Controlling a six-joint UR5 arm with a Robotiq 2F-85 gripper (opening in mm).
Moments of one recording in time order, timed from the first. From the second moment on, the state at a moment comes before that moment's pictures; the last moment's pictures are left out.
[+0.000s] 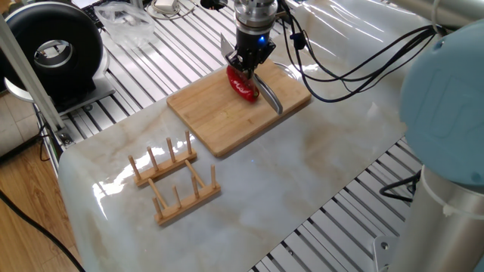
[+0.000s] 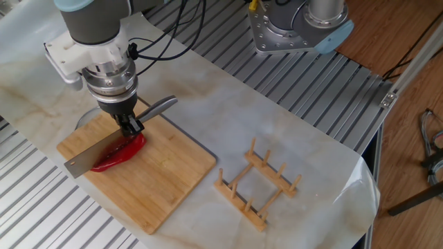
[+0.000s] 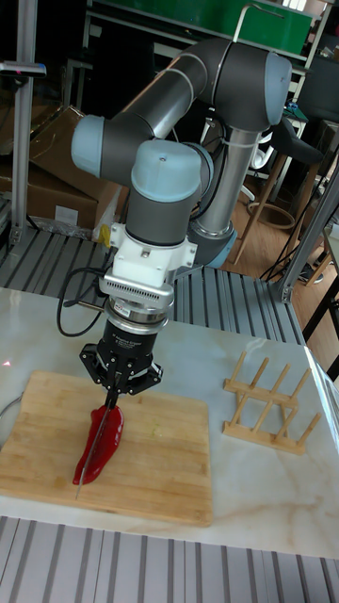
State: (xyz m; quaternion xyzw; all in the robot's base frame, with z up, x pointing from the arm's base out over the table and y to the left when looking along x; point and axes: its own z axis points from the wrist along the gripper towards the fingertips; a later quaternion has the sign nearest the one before) arm 0.613 -0.037 0.082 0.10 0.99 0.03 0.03
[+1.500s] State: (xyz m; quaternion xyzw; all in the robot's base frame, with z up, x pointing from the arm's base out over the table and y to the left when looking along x) arm 0.609 -0.046 0.081 0.09 1.00 0.03 -0.02
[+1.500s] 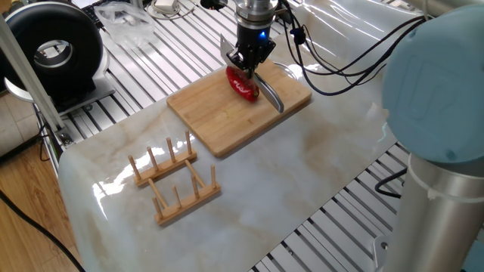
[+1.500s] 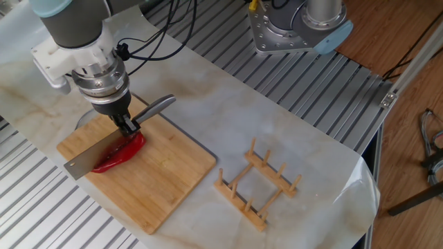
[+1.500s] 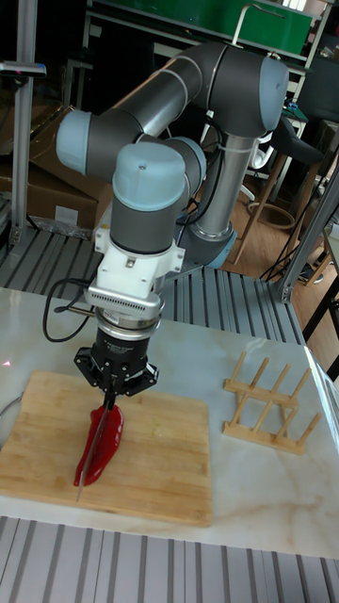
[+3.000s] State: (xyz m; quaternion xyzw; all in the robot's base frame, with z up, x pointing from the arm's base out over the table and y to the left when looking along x) arm 0.604 -0.048 0.074 0.07 1.00 0.02 -0.04
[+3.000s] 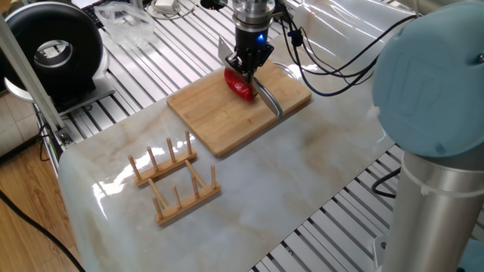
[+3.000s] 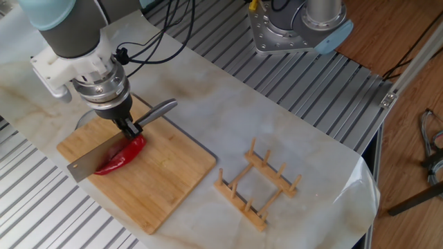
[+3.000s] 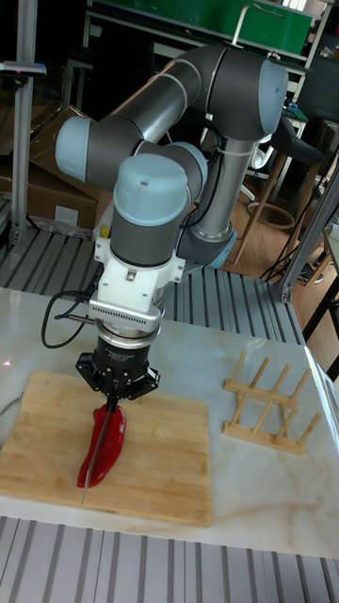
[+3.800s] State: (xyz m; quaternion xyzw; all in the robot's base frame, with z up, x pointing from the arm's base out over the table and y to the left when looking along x) arm 0.610 -0.053 0.078 0.08 1.00 0.02 -0.04
